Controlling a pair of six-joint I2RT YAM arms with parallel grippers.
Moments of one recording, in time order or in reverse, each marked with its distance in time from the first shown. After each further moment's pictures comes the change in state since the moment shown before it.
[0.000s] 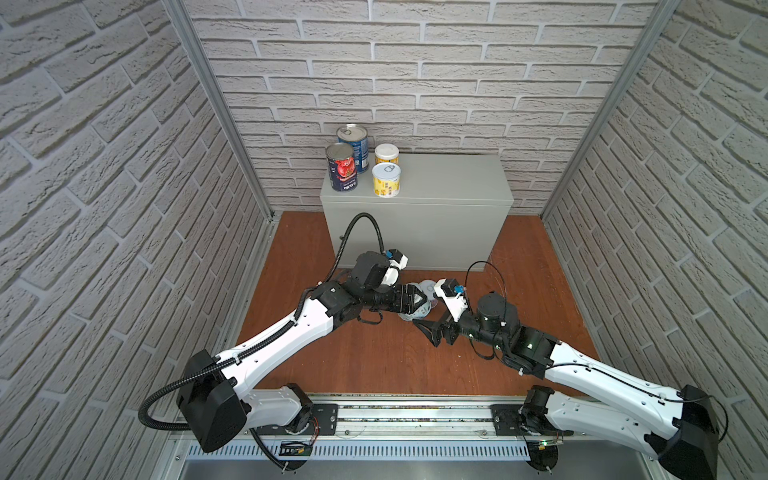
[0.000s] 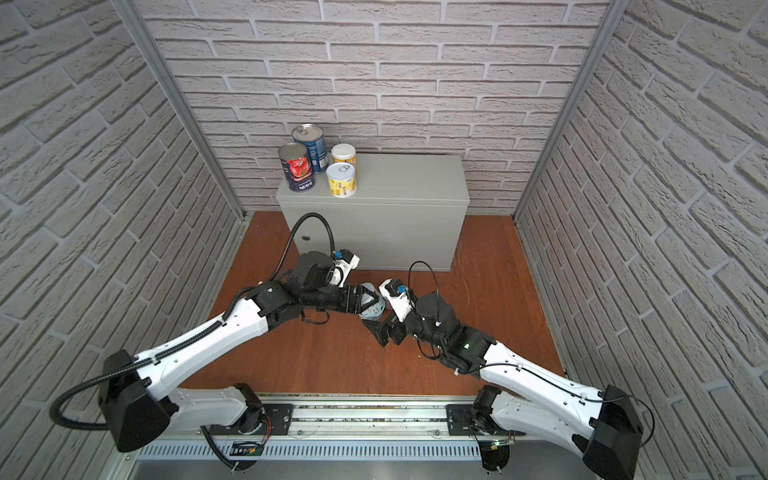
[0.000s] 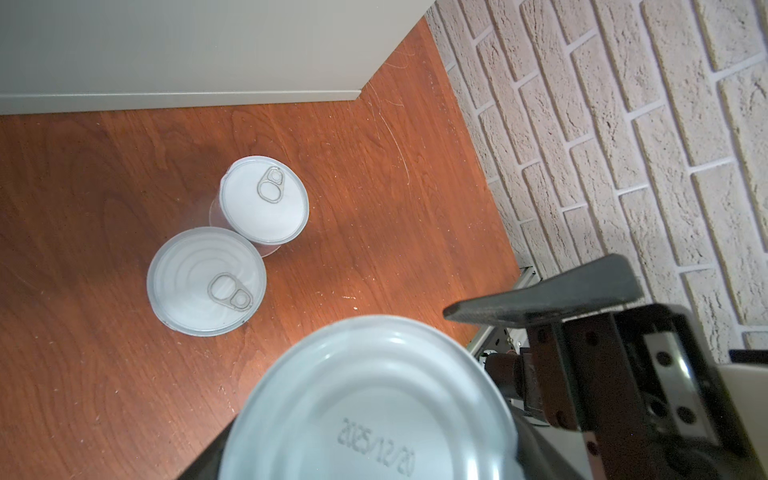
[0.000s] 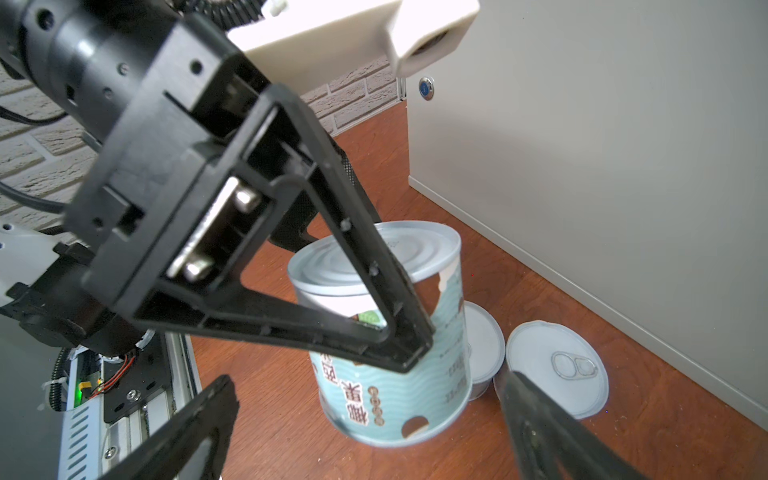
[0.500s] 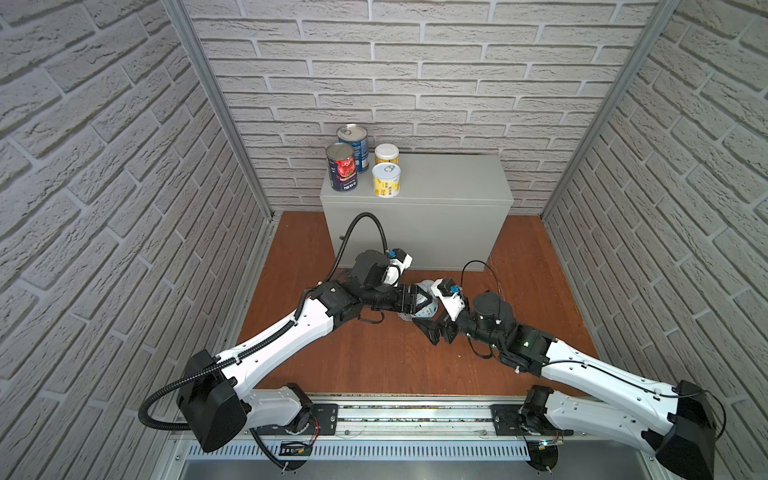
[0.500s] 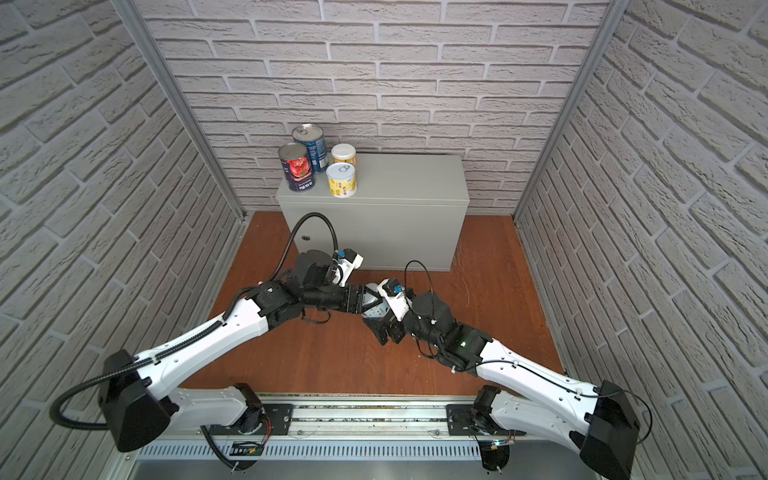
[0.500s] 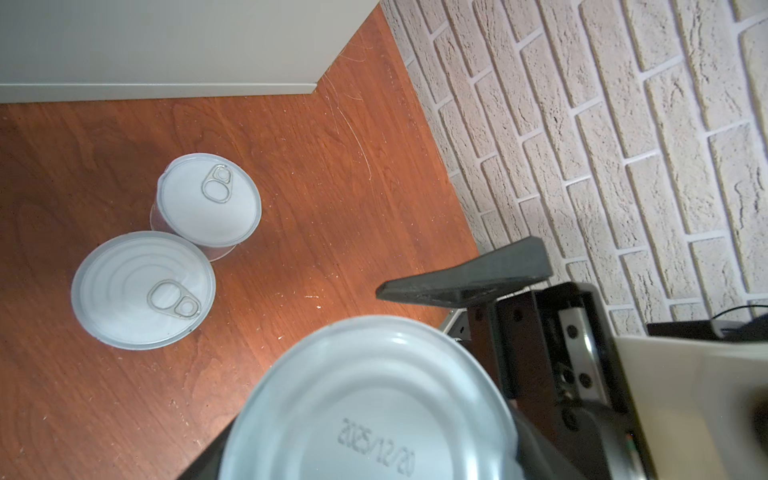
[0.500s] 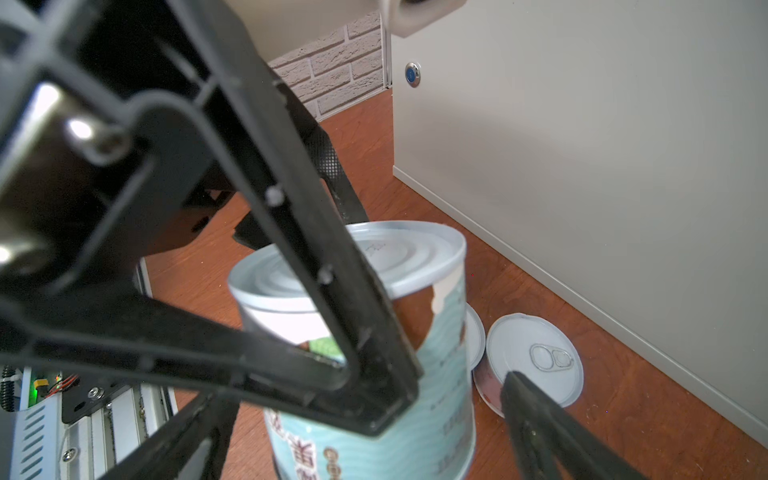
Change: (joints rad) left arm 0.000 0.004 0.000 0.062 0.098 -0.025; right arm 0.002 0.026 0.011 -0.013 0.047 -0.033
